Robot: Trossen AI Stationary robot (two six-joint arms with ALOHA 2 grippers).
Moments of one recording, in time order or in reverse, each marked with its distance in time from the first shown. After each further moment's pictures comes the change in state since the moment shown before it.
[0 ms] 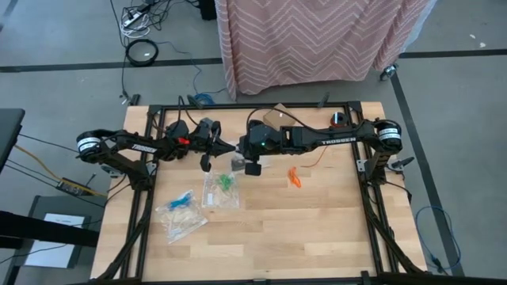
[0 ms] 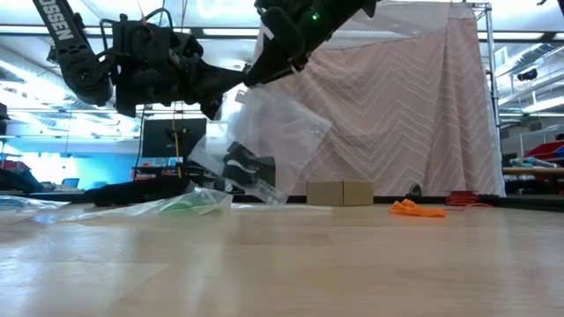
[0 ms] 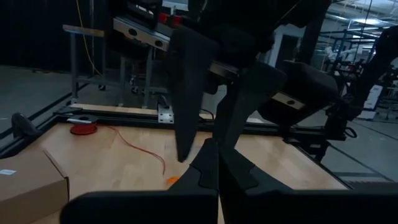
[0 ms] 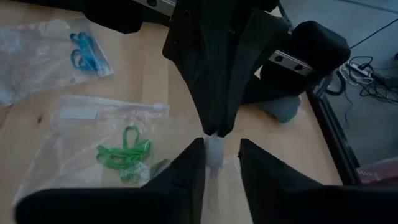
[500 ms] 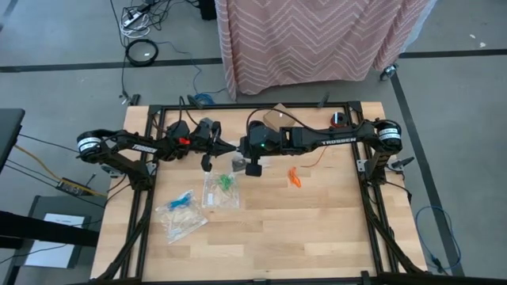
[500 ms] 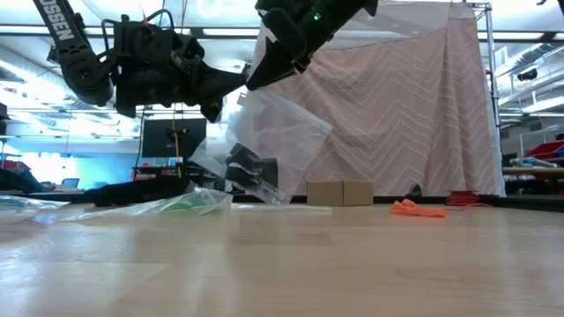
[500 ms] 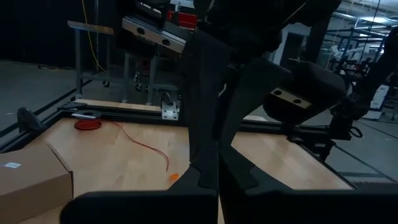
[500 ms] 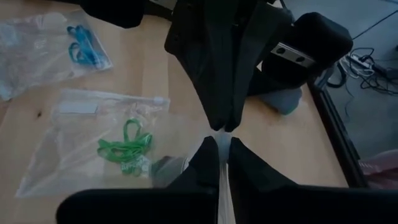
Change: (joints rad) left arm 0.000 0.001 0.001 -0.013 -0.017 0.000; right arm 0.002 0.000 0.002 -0.051 0.018 0.023
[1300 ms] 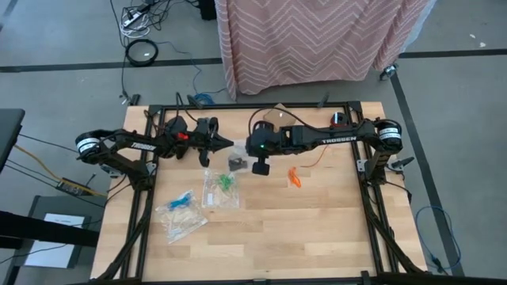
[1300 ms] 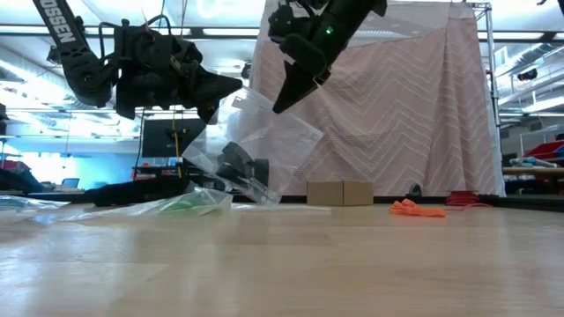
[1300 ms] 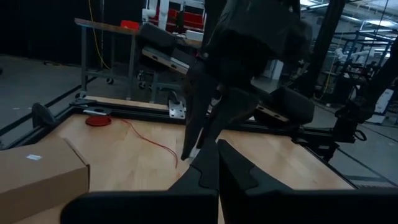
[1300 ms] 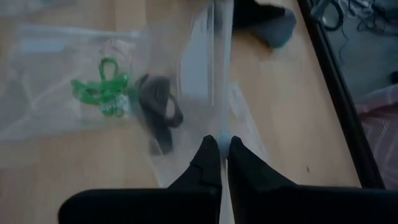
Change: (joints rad) left arm 0.089 -0.013 -0.001 -0.006 0.068 -0.027; right arm -0.014 -0.001 -0.001 -0.222 0.064 0.078
